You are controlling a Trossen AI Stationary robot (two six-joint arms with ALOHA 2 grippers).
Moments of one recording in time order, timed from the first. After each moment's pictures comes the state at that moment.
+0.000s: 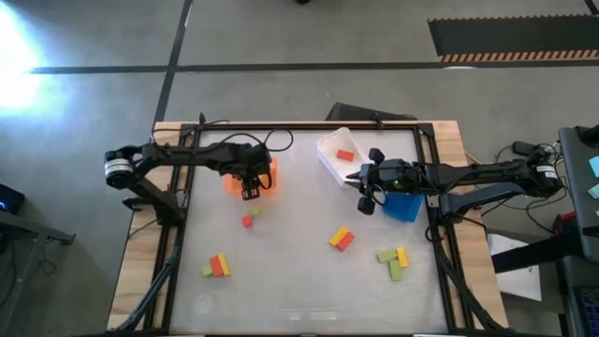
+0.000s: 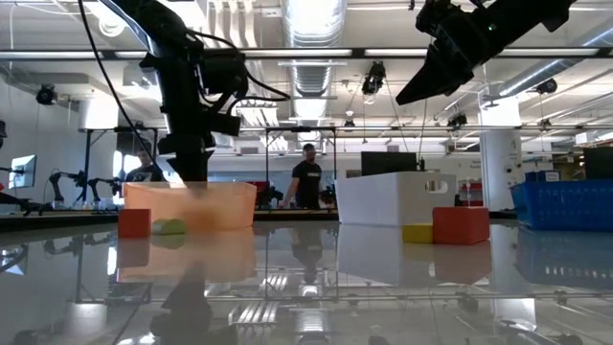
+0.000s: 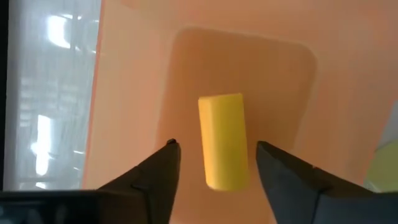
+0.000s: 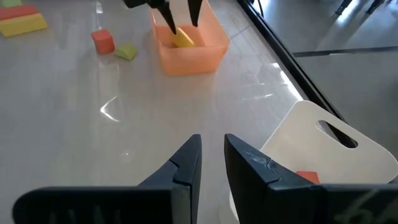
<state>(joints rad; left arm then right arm) 0.36 1.50 0.94 -0.69 -0.19 0.19 -0.06 1.07 0.70 -0.18 0.21 -0.02</state>
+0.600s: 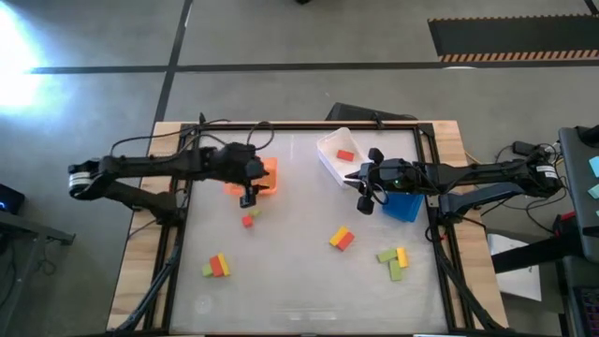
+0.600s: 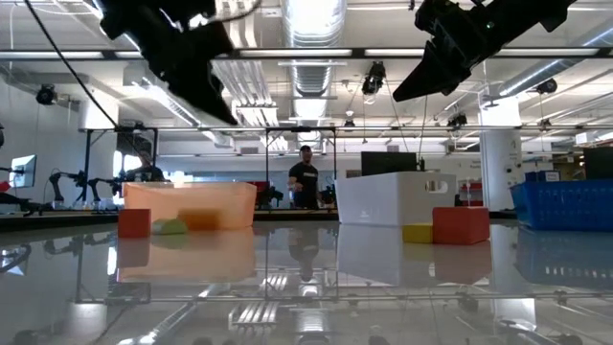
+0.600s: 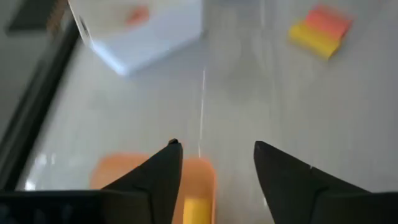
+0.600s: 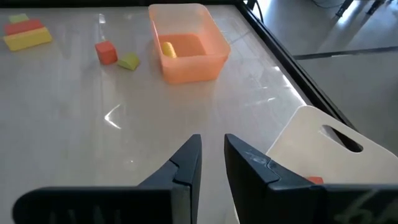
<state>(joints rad) 0.24 1.13 0.84 -0.40 0.03 0.20 -0.06 1.08 0.70 -0.15 0.20 0.01</state>
